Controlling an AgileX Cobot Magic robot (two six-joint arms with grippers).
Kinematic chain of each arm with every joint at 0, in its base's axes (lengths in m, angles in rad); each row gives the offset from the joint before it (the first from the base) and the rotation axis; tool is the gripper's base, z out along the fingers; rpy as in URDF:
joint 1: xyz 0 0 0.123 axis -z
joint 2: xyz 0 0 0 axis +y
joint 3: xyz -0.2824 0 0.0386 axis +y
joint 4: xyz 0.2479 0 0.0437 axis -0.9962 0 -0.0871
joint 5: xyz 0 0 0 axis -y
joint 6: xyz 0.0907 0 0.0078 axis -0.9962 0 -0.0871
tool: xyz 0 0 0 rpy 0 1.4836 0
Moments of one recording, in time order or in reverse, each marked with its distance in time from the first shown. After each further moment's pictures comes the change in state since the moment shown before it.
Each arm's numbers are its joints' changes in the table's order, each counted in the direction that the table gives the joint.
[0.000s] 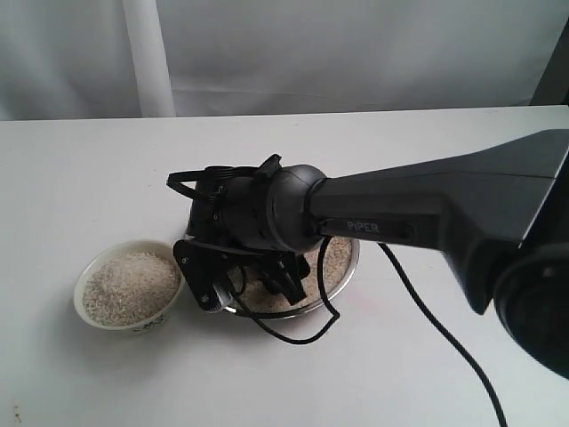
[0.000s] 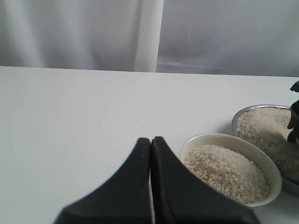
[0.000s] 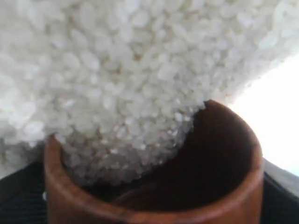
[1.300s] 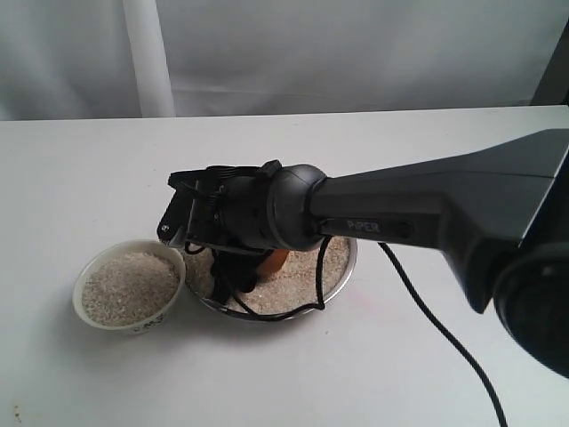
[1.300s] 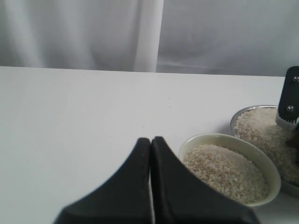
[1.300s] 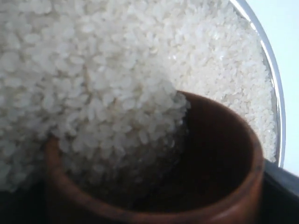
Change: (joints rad) left arm 0.000 0.000 0.000 0.000 0.000 0.000; right arm 0.000 0.000 0.000 0.009 0.101 -0.963
